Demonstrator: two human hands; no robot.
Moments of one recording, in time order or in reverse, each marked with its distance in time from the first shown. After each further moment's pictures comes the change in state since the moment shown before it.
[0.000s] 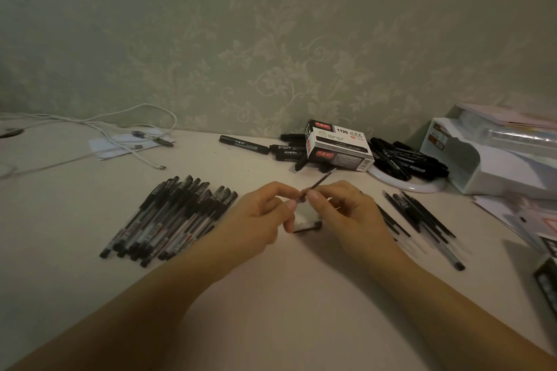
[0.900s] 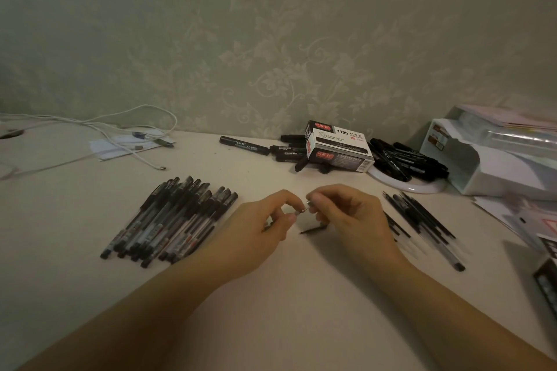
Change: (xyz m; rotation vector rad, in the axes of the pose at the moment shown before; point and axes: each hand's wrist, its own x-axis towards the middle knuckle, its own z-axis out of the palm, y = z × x) left_hand 0.003 -0.019 -0.003 0.524 0.058 0.179; right_hand 0.000 0.003 -0.001 0.130 -0.005 0.003
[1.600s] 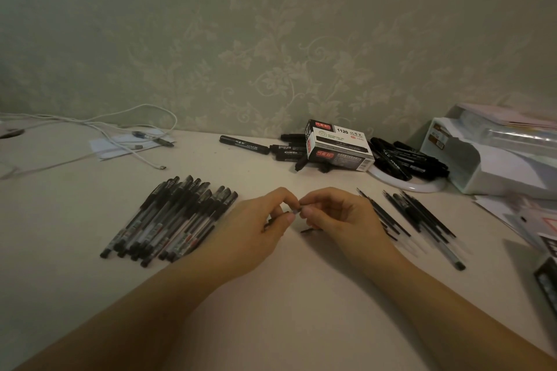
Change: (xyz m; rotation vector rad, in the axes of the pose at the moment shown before) left_hand 0.000 -0.001 -0.002 0.097 0.024 0.051; right_hand 0.002 0.009 0.003 0.087 -0.137 0.024
